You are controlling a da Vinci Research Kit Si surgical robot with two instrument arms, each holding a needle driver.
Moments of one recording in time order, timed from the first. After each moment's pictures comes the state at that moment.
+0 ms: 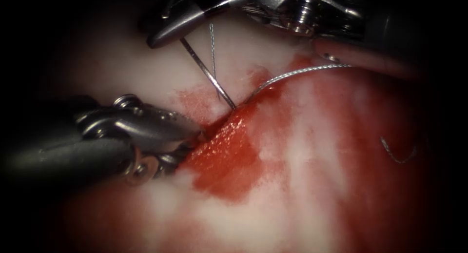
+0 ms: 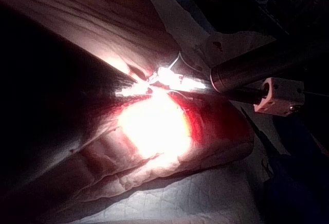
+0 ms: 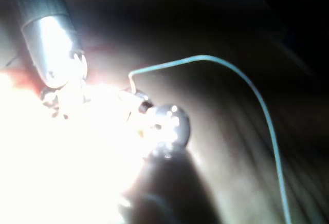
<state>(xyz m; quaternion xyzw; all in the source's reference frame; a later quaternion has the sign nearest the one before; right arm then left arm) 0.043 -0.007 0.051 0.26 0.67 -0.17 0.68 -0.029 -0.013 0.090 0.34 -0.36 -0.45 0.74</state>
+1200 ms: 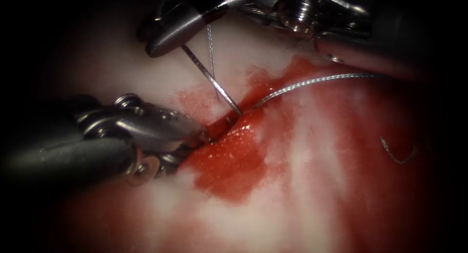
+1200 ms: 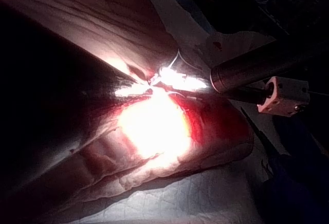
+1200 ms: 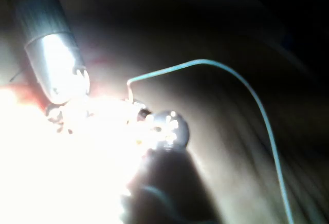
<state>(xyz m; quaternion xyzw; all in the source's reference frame) 0.043 -0.007 0.050 0.37 0.63 -0.08 0.68 -0.029 -0.013 0.090 0.34 -0.36 -0.46 0.74</state>
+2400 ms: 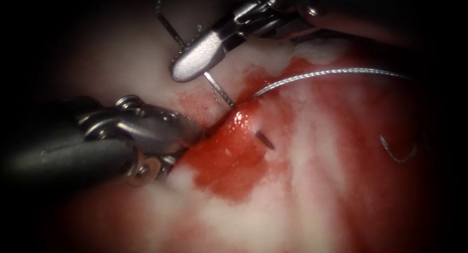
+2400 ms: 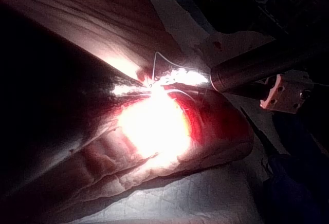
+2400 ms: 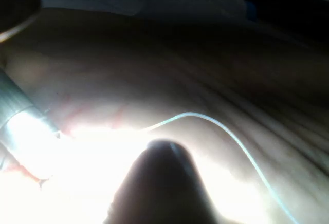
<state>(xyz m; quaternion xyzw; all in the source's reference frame) 0.042 -0.011 0.052 0.67 0.39 0.24 0.59 -0.029 -0.013 0.090 0.35 -0.36 -0.45 0.74</state>
